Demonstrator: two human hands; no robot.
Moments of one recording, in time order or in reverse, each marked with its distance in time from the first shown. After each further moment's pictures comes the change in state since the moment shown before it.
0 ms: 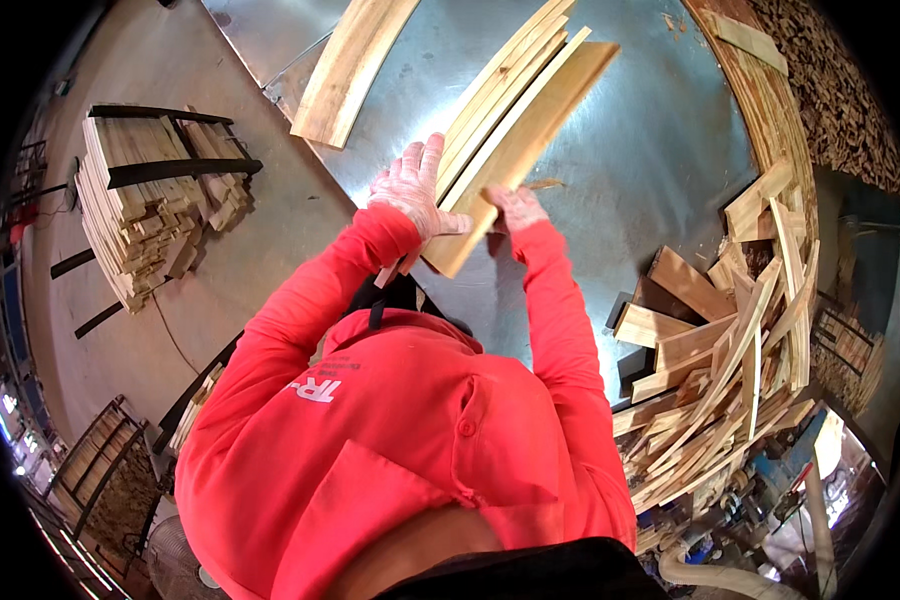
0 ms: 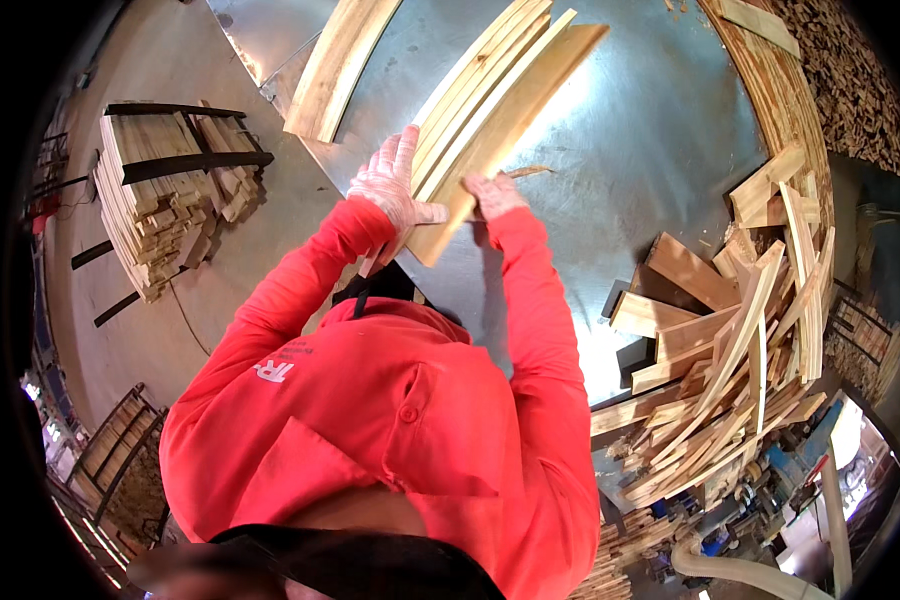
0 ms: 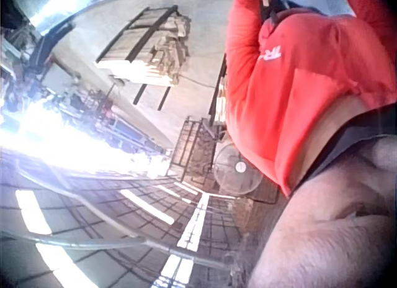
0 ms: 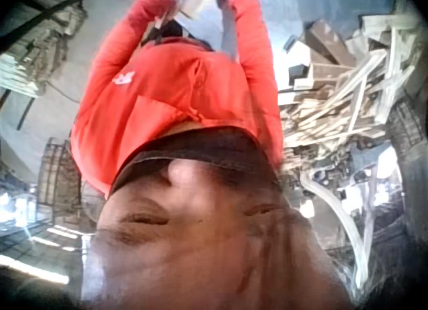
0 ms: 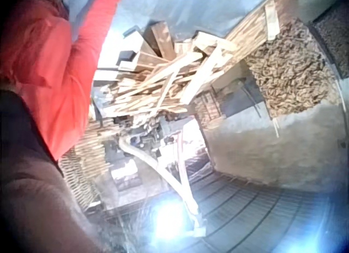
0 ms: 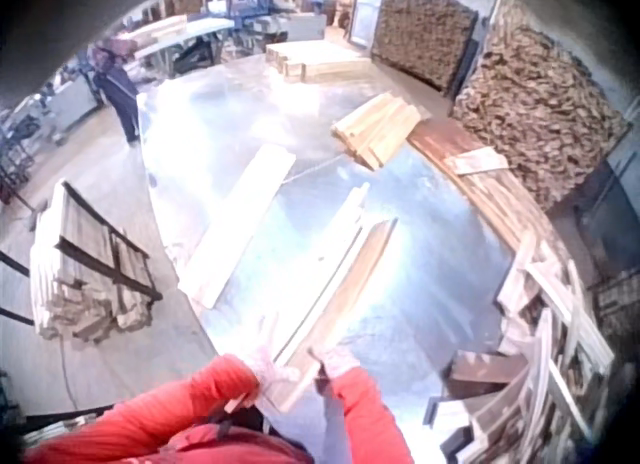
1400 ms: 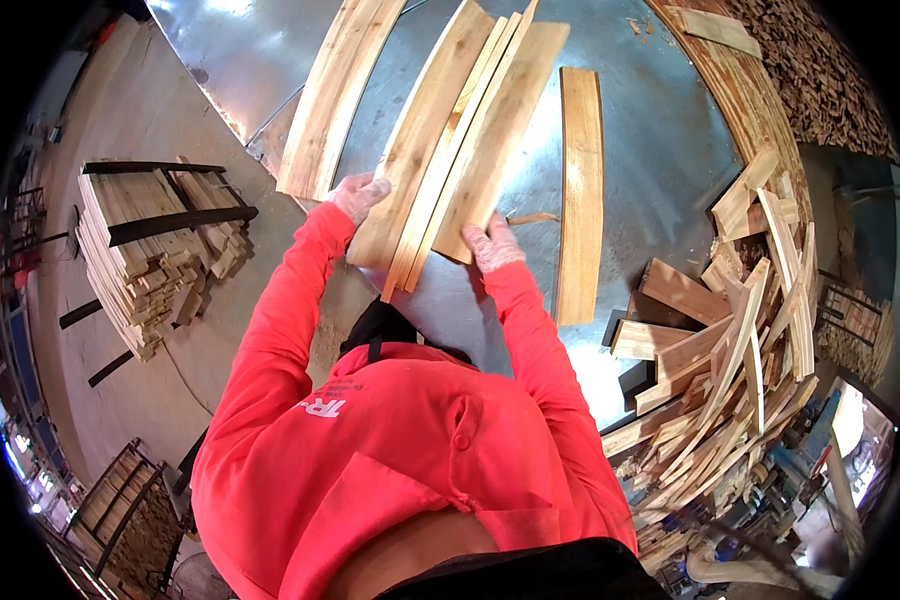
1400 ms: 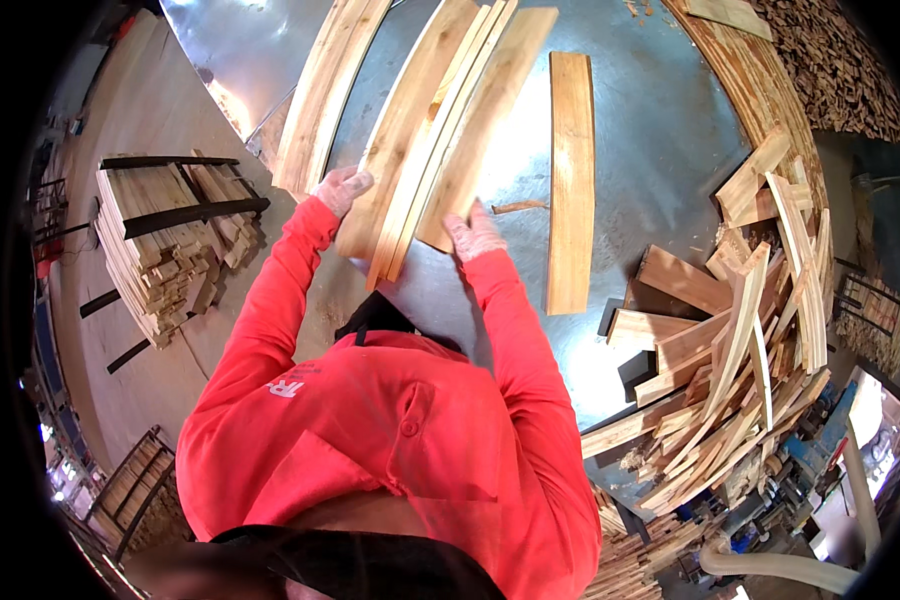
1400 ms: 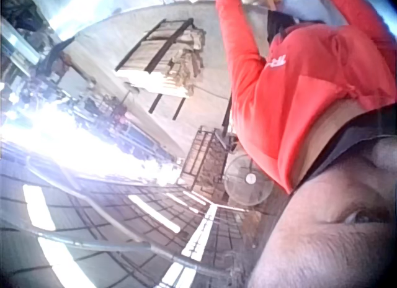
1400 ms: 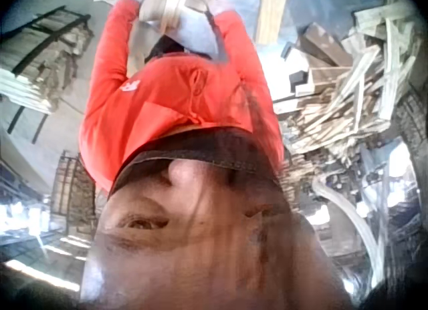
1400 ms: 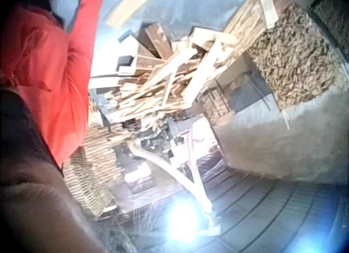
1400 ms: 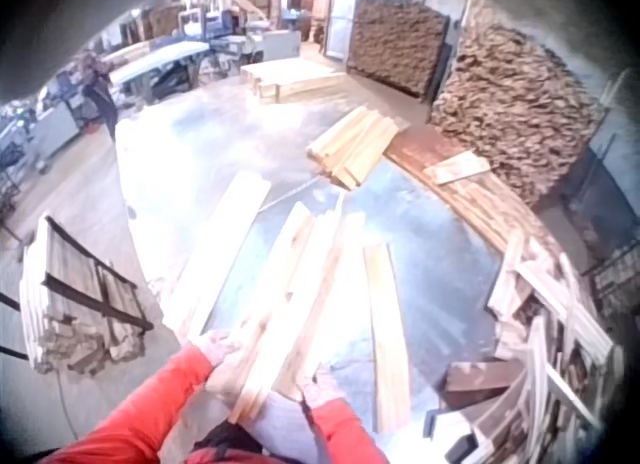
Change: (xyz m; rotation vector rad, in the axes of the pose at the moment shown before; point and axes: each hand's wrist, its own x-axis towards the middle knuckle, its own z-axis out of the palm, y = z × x) left_hand 0.093 -0.124 0.029 -0.791 -0.156 0.025; right_hand 0.004 0.002 0.022 -0.309 0.284 -0.105
